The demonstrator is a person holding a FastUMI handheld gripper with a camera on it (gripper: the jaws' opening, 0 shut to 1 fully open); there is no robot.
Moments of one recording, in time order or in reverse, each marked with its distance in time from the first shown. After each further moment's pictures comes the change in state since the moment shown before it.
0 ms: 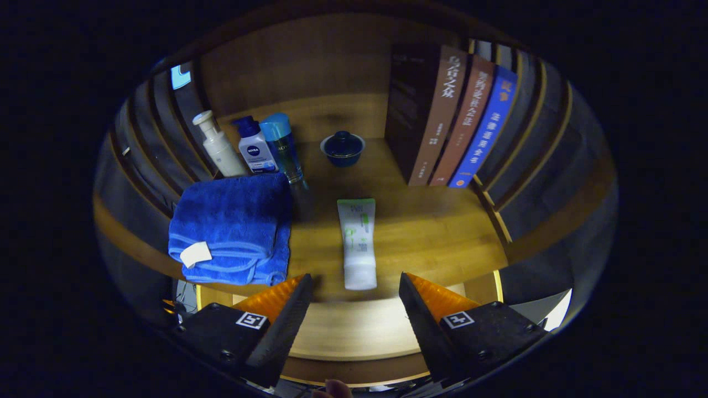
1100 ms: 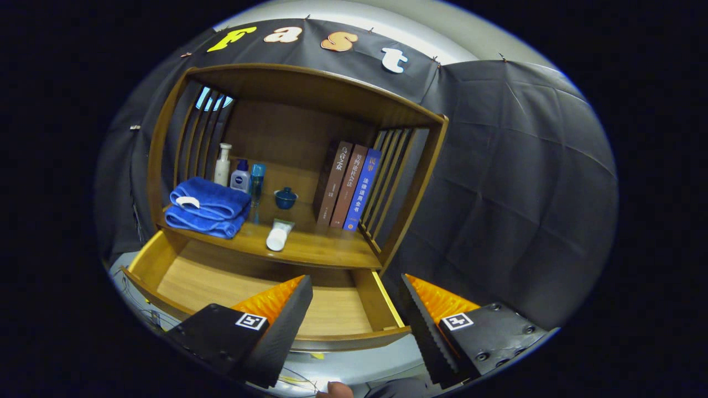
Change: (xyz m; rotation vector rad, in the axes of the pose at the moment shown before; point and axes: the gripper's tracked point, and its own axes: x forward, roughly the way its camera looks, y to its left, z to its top) arm -0.156 -0.127 -0.106 -0.164 -0.590 -0.285
